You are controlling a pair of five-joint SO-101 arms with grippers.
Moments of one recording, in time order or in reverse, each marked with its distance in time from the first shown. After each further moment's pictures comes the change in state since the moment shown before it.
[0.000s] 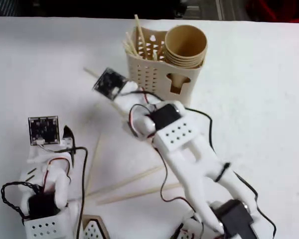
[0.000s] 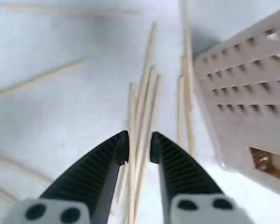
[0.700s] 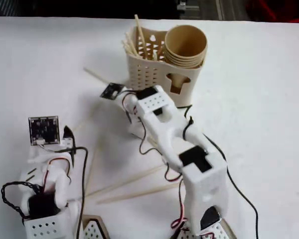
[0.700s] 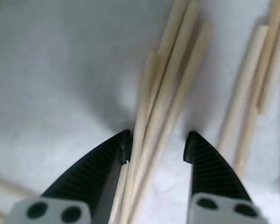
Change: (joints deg) left arm 0.0 0.0 0.2 0.0 0.0; right arm 4.9 40.4 -19.8 5.5 6.5
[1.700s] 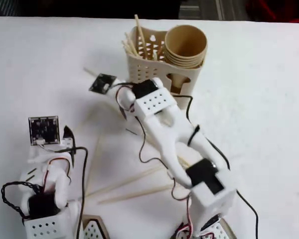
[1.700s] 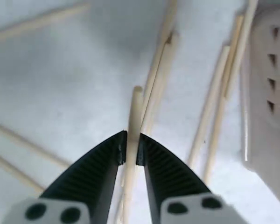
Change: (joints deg) left arm 0.0 0.0 0.0 0.0 0.0; right arm -3.5 -13.1 -3.6 10.6 0.2
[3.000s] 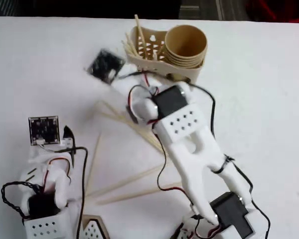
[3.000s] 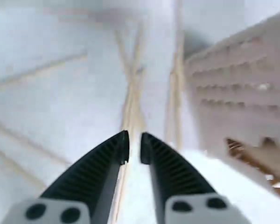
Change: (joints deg) left arm 0.0 0.0 0.0 0.0 0.0; right arm -0.9 -22.7 2.4 2.2 -3.2
